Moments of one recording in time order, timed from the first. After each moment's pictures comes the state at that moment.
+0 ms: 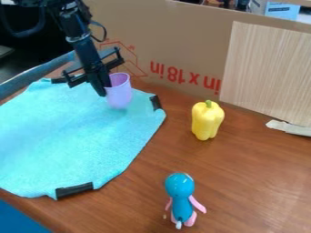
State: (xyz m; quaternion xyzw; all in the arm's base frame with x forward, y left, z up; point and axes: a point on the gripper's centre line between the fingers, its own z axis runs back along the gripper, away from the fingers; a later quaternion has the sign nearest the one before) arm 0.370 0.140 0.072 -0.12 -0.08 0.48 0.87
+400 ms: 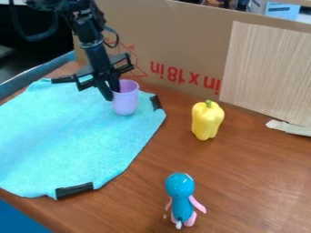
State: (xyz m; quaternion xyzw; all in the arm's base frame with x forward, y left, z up) arm 0.375 0.127 0.064 -0.09 -0.10 0.46 0.88
